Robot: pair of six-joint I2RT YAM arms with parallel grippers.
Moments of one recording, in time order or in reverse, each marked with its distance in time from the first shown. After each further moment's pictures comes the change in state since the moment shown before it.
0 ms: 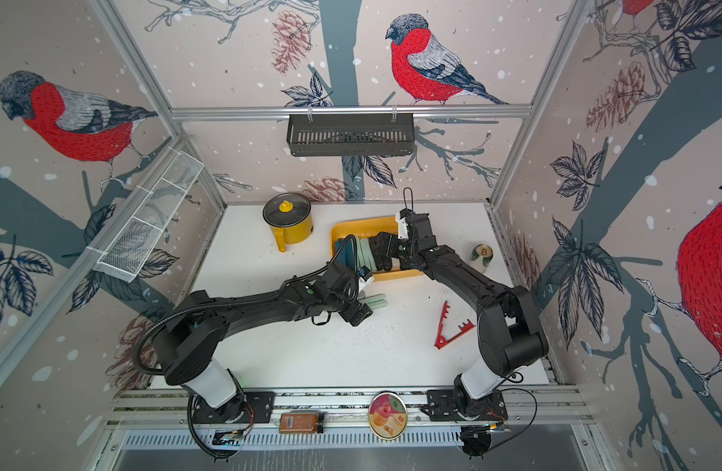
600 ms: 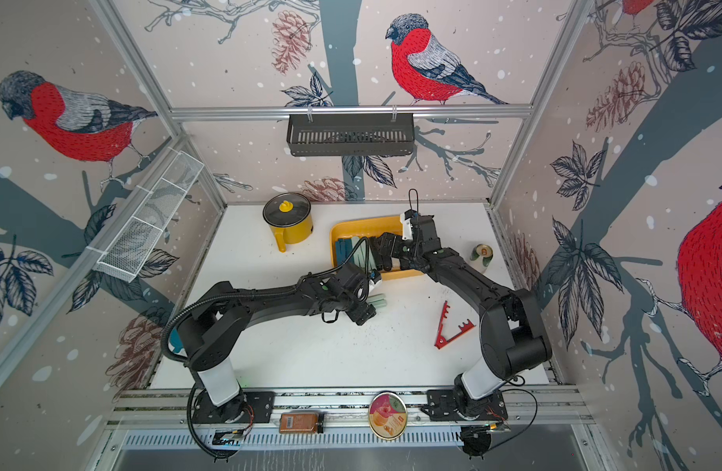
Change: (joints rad) left arm -0.023 0.127 0.092 -0.046 -0.013 0.033; right arm -0.027 -0.019 -0.039 0.029 -0.007 0.000
